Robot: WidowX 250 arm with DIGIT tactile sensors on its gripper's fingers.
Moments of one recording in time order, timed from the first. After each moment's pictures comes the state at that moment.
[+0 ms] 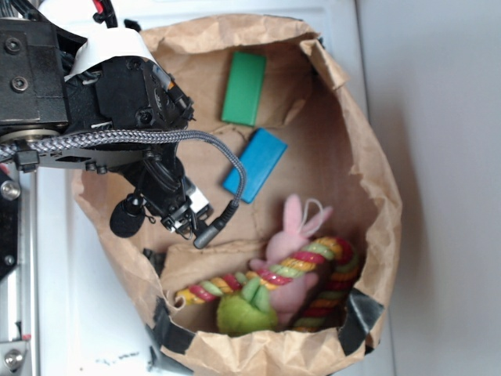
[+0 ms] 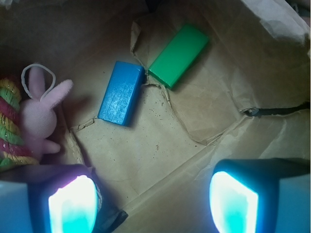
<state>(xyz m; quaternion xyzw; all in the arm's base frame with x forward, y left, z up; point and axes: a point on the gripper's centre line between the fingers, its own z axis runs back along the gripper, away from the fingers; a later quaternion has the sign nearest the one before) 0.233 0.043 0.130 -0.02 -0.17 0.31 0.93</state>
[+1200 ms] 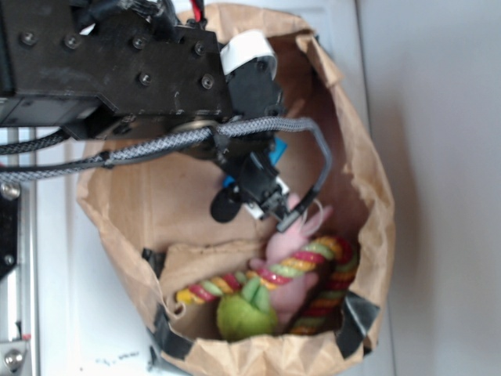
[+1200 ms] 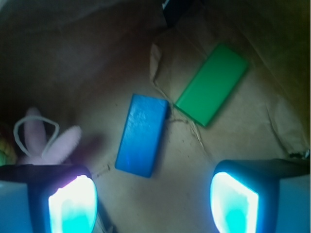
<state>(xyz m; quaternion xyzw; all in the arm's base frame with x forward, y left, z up) 0.285 0.051 0.106 -0.03 -0.16 0.34 0.93</state>
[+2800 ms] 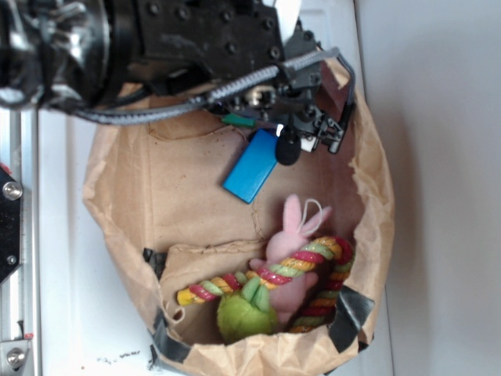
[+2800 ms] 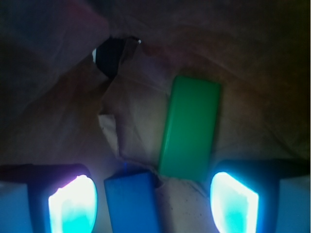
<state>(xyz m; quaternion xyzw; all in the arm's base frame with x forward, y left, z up) 0.303 0.100 0.085 0.00 -0.18 0.55 0.82</state>
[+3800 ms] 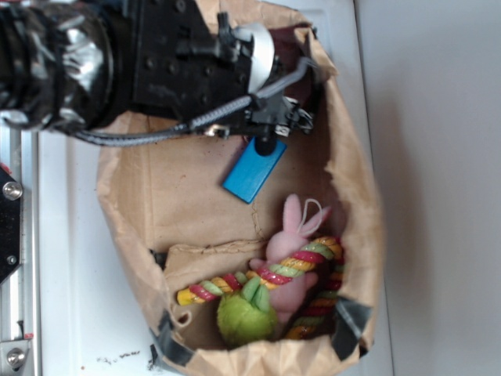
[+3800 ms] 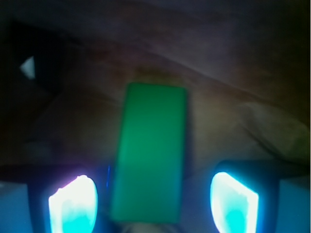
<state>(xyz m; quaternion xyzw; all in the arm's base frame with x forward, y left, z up) 0.285 0.105 0.051 0.06 -0.20 0.60 0.77</state>
